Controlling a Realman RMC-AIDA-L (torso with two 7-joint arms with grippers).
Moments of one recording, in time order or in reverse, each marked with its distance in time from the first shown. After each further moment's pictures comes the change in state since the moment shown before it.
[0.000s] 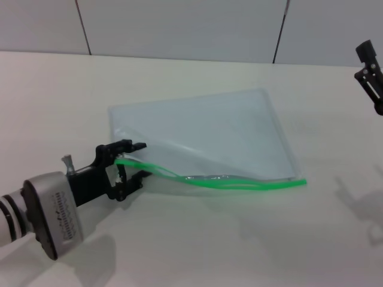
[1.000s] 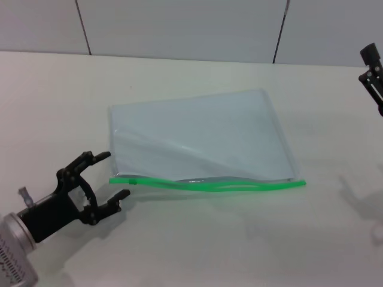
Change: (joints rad) left arm 0.172 0.000 -0.017 -0.036 -0.065 0.257 -0.026; right arm -0.011 0.000 0.003 -0.008 0.008 0.009 -0.002
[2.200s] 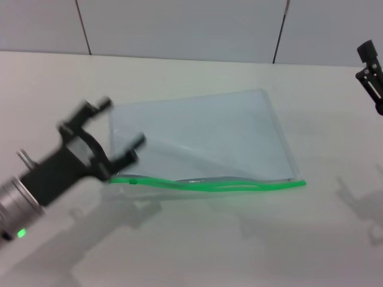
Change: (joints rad) left arm -0.056 -0.004 0.017 0.031 -0.142 0.194 -0.510; right arm 0.009 0.000 0.000 0.008 -0.006 -0.006 0.001
